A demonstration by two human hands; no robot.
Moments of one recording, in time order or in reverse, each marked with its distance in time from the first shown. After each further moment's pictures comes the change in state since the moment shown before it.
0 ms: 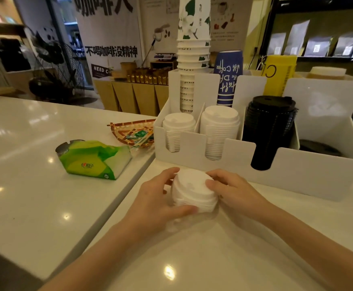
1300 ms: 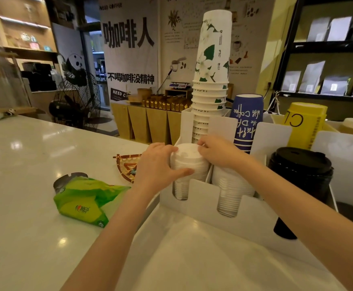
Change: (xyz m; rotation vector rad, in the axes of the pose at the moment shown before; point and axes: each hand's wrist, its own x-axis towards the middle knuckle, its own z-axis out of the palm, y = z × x) left_hand 0.152 0.000 -0.052 0.328 0.324 -0.053; right_hand 0.182 -0.090 -0.044 -0.620 0.012 -0.169
